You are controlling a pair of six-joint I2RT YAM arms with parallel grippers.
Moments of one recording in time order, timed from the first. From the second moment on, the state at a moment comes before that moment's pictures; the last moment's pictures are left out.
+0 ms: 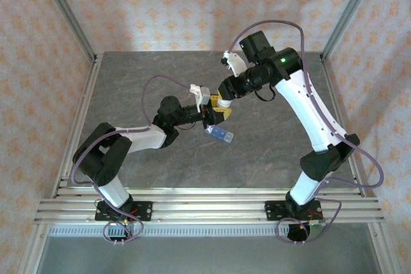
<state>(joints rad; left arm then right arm) -0.57 1.68 0.80 1.05 0.73 -0.33 0.53 1.69 2.04 -1.37 -0.37 0.01</state>
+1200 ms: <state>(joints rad) -0.57 1.69 0.79 1.06 0.68 -0.33 0.55 1.65 1.95 -1.20 -0.28 0.35</state>
